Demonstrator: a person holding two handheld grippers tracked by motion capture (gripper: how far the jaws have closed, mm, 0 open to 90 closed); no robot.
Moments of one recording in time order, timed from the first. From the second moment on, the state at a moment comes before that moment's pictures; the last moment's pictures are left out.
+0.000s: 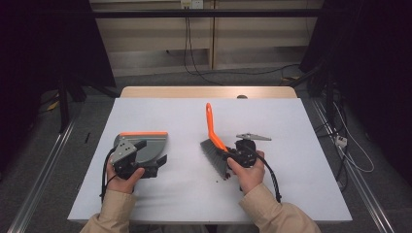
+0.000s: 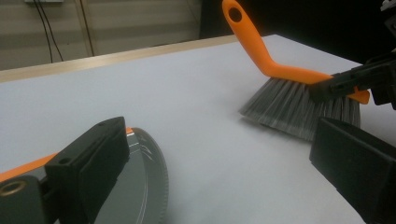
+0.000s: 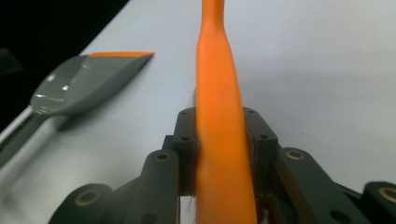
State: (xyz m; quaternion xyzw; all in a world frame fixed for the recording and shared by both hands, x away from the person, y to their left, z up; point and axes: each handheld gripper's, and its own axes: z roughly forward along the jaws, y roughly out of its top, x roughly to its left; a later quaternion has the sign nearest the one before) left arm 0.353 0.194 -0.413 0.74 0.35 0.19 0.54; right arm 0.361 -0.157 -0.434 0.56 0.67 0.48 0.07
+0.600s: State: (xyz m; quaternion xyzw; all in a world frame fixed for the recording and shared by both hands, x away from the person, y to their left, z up) left arm 0.353 0.194 -0.413 0.74 0.35 0.19 0.54; right arm 0.345 -0.134 -0.441 0.52 0.70 0.49 0.04
